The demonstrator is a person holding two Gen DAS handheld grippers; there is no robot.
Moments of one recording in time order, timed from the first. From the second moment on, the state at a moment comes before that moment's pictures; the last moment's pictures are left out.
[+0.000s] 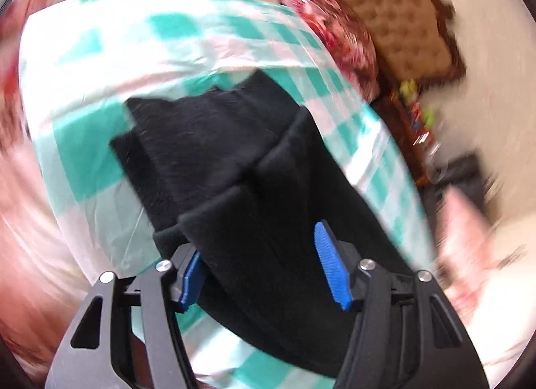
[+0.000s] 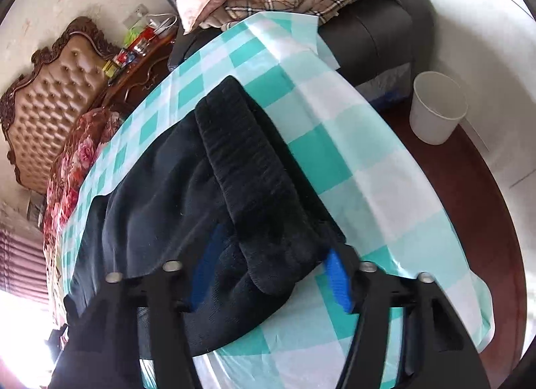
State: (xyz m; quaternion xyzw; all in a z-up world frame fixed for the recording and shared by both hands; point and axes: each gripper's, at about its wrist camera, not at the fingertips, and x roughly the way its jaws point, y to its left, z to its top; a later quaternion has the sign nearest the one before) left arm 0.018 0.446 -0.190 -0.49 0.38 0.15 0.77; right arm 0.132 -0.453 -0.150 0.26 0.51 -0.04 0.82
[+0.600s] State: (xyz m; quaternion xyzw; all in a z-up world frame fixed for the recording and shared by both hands) left arm -0.001 0.452 -0.184 -0.48 0.37 0.16 0.78; right arm 0.116 -0.449 -0.113 0.25 0.48 -0.01 0.84
